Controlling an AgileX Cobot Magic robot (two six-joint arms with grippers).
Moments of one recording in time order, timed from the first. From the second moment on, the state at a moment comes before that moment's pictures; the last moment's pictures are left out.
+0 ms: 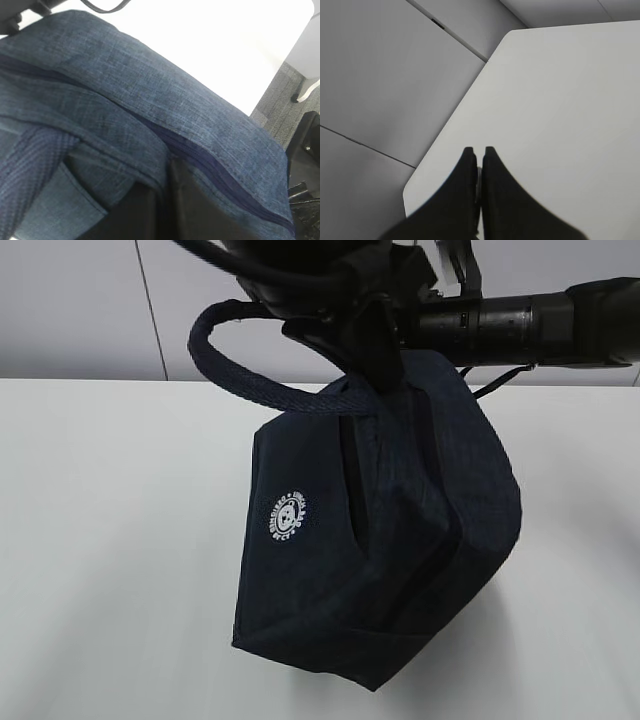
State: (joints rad) left arm -0.78 1.82 -1.85 -0.39 1.19 0.14; right arm 0.10 2.08 -1.47 1.68 1.01 -1.26
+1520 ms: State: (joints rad) left arm -0.65 2.08 -1.87 -0.32 1.23 0.16; right arm 0.08 2.10 -1.47 1.67 0.87 -1.26
